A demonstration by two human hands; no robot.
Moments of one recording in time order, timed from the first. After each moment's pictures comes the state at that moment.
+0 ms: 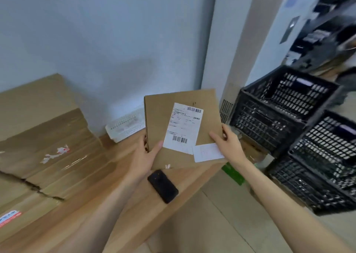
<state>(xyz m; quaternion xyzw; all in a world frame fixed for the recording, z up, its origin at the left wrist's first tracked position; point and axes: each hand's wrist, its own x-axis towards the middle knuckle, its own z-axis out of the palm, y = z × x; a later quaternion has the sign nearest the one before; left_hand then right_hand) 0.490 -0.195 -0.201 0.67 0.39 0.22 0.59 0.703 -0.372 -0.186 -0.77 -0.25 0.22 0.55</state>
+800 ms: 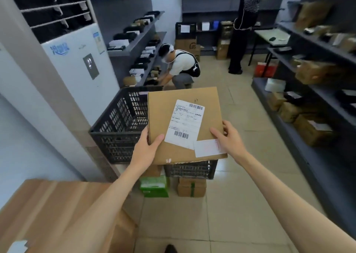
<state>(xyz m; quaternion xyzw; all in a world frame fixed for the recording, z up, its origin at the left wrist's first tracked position) 0.851 -0.512 -0.148 0.83 0.03 0.02 0.55 0.856 -0.799 -0.143 -0.80 0.06 -0.05 0.60</state>
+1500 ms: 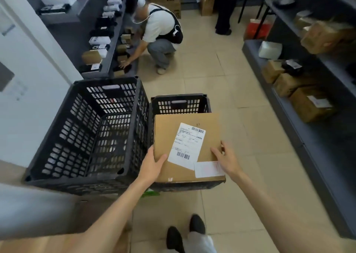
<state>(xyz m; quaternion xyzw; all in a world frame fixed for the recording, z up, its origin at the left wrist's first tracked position) 1.106 -0.558 -0.294 0.83 0.09 -0.20 0.51 1.072 -0.832 -0.300 -0.79 0.24 0.08 0.56</state>
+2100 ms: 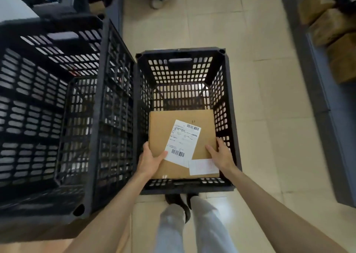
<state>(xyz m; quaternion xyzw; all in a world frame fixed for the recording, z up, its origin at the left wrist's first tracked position) 1.178 -0.565 -0.468 0.81 0.23 -0.33 0.41 1.147 -0.816 -0.472 -0.76 0.33 0.22 0.51</state>
